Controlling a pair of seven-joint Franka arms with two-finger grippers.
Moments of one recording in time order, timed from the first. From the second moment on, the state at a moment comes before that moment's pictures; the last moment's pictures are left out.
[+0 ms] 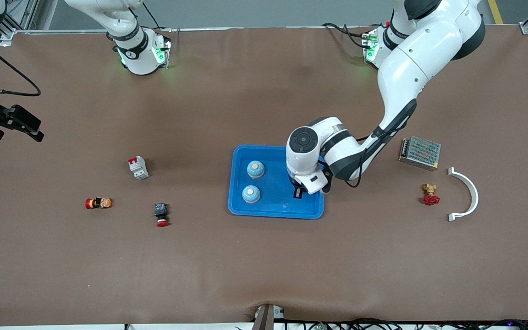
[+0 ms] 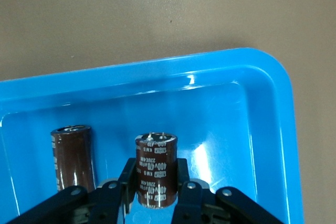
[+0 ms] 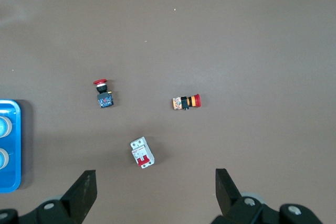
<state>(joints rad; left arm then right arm) -0.12 0.90 -0.67 -1.53 0.74 2.19 -2.42 -0.04 -0.06 0.01 -1.70 -0.01 1.77 0.04</state>
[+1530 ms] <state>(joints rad) -0.14 0.92 -0.65 -1.52 0.74 2.19 -2.42 -0.04 -0.06 0.01 -1.70 -0.01 1.77 0.04</state>
